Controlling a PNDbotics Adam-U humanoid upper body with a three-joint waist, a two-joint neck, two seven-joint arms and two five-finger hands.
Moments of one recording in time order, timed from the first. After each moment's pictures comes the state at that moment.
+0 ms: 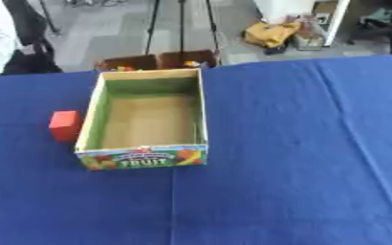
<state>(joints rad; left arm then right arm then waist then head) -0.59 0.83 -0.03 -1.77 -0.38 -0.26 -0.48 -0.37 -0.44 -0.28 -1.98 0.27 -0.75 -0.15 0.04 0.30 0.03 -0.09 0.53</state>
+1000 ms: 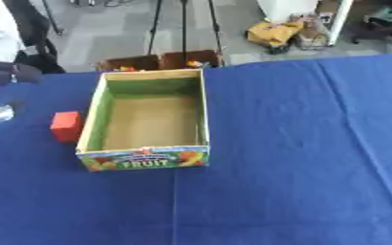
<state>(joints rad) -0.88 0.74 -0.17 -1.40 -0.73 -0.36 -0.71 -0.38 -0.44 -0.27 -1.98 0.26 -0.76 -0.12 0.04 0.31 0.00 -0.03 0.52</state>
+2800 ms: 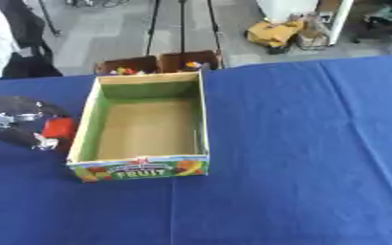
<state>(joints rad) -1.01 0.59 -0.13 -1.02 -1.06 -0.38 -0.72 -0.40 -0.43 -0.26 -1.98 0.25 -0.75 -0.09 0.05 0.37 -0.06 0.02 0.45</state>
